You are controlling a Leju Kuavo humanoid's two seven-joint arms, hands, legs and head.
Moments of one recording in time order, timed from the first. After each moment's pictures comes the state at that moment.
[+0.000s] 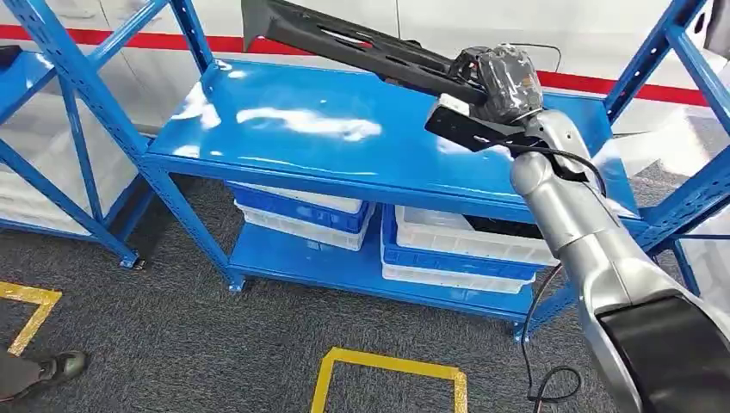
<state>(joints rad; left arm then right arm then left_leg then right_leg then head) -0.07 -0.11 0.19 -0.19 -0.27 0.41 -0.46 -1.13 -0.10 0.56 -0.69 0.70 -0.28 -0.36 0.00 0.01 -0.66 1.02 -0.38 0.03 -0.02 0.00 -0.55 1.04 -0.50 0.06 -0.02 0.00</state>
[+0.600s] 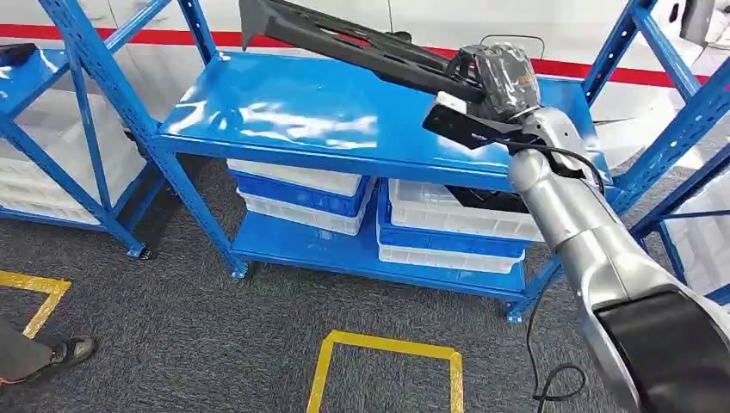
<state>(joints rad) -0.08 -0.11 0.19 -0.19 -0.27 0.41 -0.47 -1.13 -0.10 0.56 -0.68 0.70 -0.28 -0.36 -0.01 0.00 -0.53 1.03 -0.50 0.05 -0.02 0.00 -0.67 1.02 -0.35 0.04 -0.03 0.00</state>
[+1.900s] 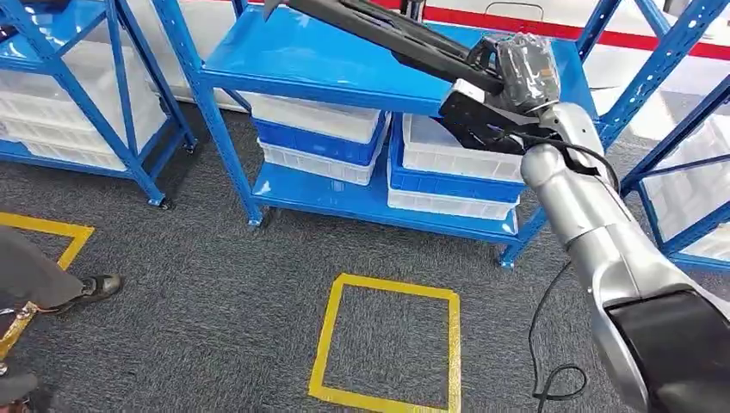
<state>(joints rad) -0.06 -0.11 0.21 -0.19 -0.23 0.43 -0.50 -1.14 -0.12 0.54 -0.67 0.71 -0.31 -0.33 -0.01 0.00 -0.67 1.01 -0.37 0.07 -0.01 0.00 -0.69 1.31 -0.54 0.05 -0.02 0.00</state>
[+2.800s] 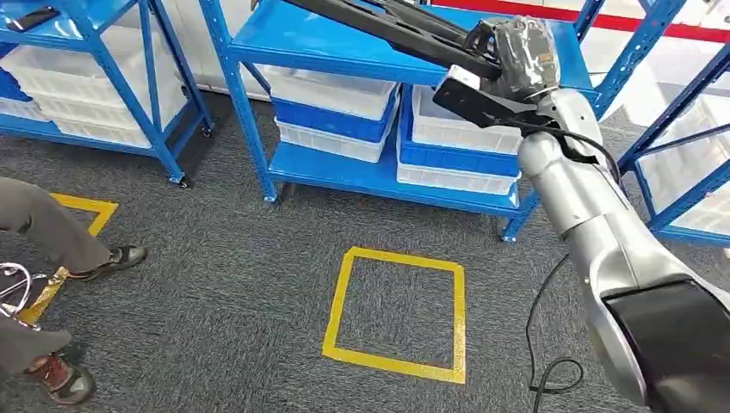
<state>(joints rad) -0.06 -0.11 0.23 -0.19 -0.24 0.44 -0.52 -1.19 -0.10 0.52 -0.64 0.74 -0.33 -0.32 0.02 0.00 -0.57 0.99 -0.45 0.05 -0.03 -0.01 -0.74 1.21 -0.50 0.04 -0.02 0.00</state>
